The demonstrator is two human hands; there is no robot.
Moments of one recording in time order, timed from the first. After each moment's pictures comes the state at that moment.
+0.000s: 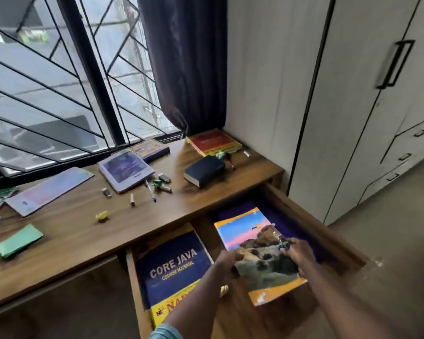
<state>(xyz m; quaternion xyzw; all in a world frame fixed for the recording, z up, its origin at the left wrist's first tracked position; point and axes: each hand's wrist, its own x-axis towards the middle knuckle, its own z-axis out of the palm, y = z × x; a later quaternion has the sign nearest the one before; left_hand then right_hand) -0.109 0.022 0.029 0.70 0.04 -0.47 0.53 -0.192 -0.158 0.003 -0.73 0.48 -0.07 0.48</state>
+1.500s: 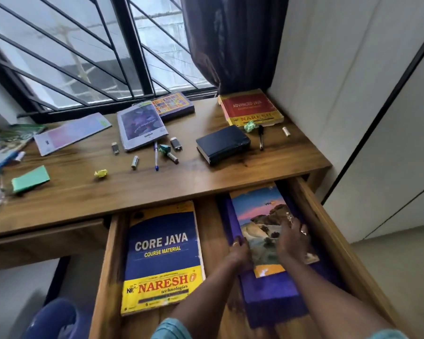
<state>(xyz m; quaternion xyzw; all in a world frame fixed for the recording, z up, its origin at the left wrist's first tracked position) -0.067 -0.080 -0.034 0.89 -0.06 -0.39 0.24 -0.082 -0.219 -0.058 -0.95 0.31 -0.02 0.10</state>
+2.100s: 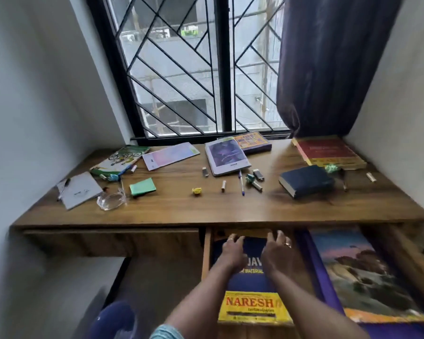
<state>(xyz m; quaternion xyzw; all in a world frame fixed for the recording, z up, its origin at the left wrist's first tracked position) -0.038 0.138 0.042 0.95 -0.02 -0.18 0.24 -0.037 0.023 0.001 -0.98 0.13 -0.06 0.16</state>
